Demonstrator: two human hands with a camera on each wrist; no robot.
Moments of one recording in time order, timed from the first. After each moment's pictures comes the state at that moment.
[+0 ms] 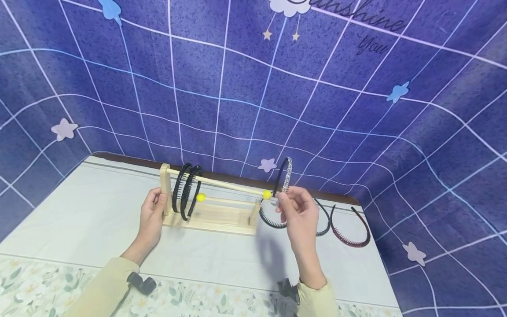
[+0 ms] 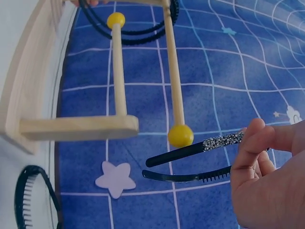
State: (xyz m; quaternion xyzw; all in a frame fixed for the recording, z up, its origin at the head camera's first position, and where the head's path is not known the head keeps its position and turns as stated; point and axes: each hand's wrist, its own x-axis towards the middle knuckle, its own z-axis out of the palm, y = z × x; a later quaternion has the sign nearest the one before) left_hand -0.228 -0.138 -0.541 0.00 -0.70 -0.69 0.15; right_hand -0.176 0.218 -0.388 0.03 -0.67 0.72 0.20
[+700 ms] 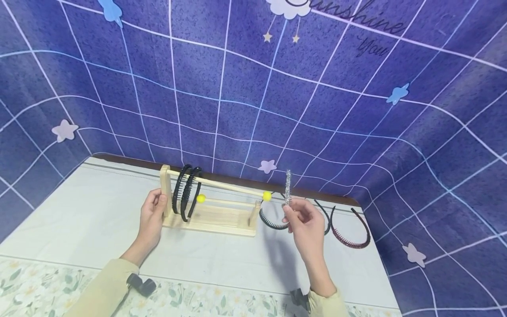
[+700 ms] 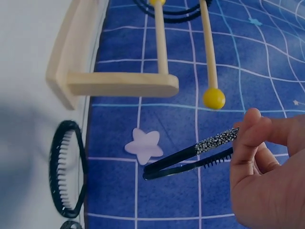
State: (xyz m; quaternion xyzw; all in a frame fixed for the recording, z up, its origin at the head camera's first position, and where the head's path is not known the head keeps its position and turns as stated) left_hand -0.228 -0.139 -0.541 0.00 -0.71 -0.69 0.15; right_hand -0.173 0.245 -0.408 -0.03 -0.73 0.66 0.17
